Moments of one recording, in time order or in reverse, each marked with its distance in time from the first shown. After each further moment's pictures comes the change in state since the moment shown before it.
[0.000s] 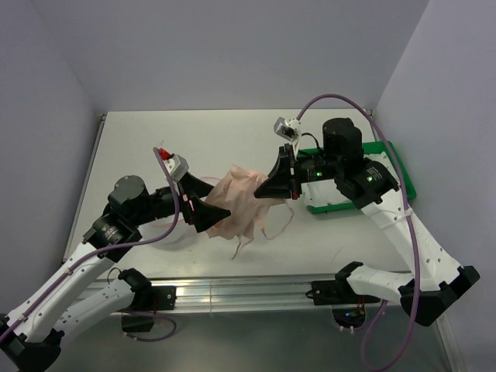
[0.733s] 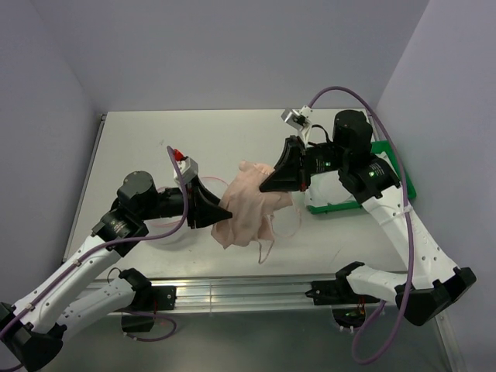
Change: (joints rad) left arm -0.002 0.068 -0.008 0.058 0.230 -0.032; right arm -0.104 0.014 -0.010 0.163 -0.229 0.170
